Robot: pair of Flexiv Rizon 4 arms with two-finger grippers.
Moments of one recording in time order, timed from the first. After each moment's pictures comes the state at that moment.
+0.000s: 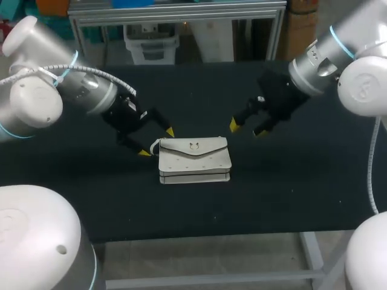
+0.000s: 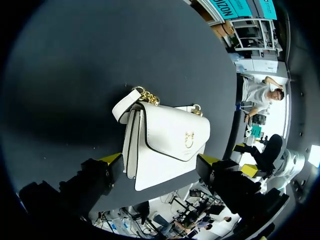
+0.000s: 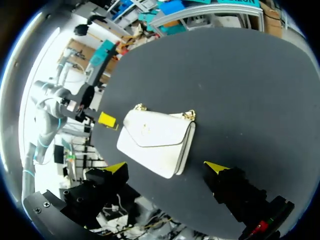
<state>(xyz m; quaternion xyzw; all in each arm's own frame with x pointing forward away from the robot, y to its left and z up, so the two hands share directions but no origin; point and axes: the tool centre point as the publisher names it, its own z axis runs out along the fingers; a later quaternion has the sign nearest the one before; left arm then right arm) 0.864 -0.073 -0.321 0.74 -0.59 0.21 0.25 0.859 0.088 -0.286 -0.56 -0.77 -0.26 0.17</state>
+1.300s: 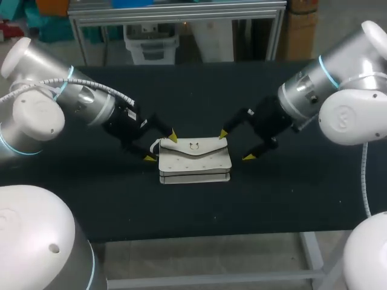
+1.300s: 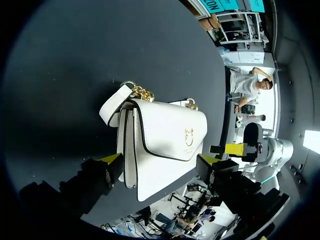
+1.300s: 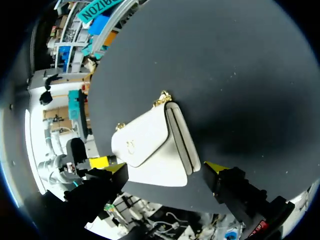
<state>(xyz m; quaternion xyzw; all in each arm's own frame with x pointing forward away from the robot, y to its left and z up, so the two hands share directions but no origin) 0.861 -0.083 -0.341 0.70 -0.61 0.26 0.29 0.849 0.120 -0.338 -0.77 -0.55 -0.22 0.26</state>
